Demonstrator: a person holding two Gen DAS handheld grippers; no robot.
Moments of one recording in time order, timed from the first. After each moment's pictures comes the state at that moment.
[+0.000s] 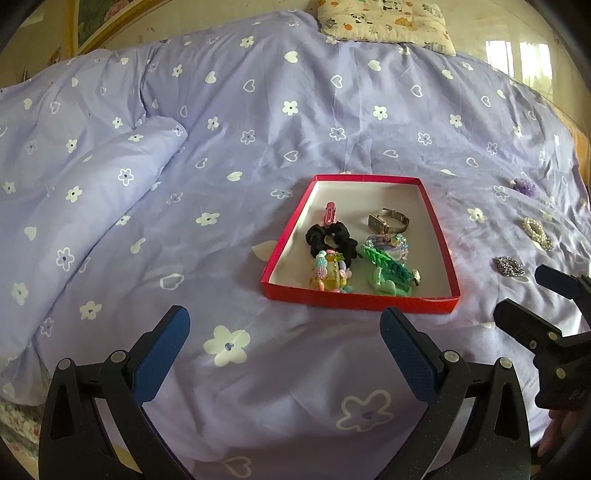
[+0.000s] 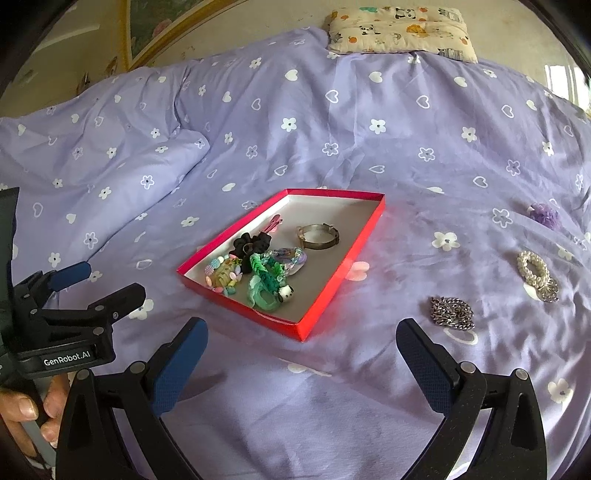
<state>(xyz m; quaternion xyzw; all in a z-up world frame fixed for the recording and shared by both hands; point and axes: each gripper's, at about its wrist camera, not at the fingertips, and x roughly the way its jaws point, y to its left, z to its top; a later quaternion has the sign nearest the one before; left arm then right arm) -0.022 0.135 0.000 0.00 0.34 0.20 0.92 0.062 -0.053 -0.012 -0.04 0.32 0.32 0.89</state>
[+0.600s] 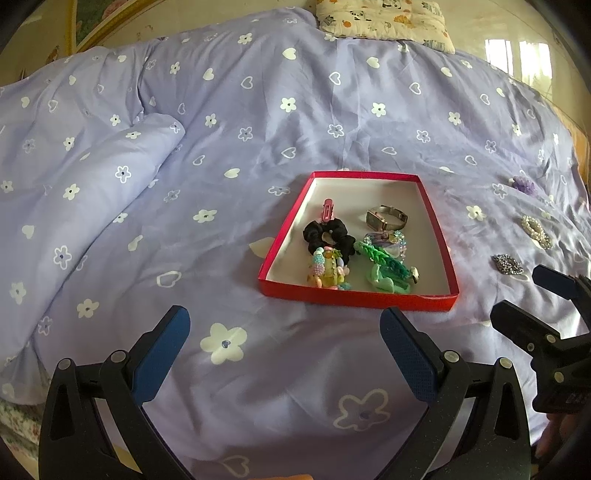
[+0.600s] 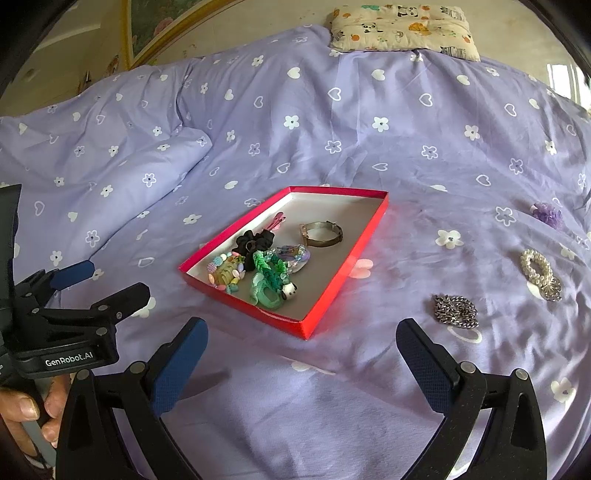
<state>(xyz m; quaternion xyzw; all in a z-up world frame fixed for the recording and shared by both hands) -0.020 0.135 -0.003 -0.01 0.34 0.20 0.92 0.063 -0.051 -0.013 -0.04 0.32 0.33 0.89</state>
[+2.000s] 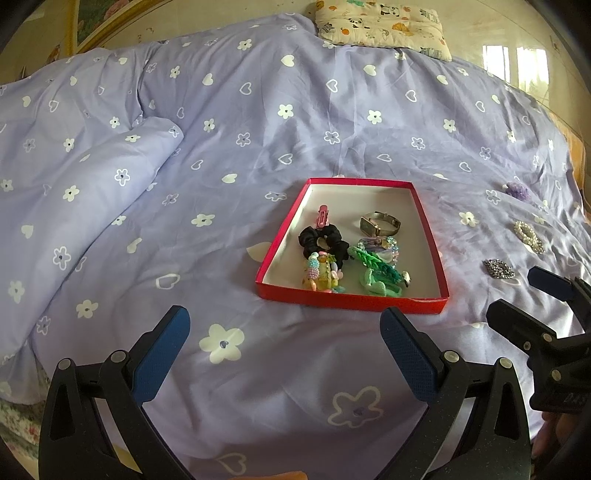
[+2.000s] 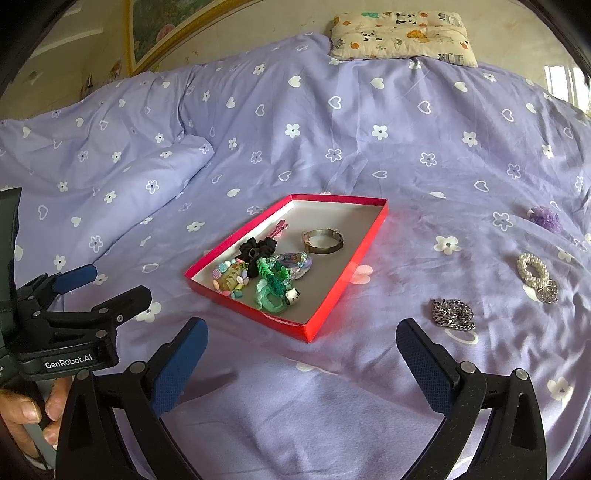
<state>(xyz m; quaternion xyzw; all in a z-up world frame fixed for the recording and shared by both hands) -0.027 0.133 0.005 -0.01 0.33 0.19 0.92 0.055 -0.054 -0.007 -0.03 0.31 0.33 0.89</state>
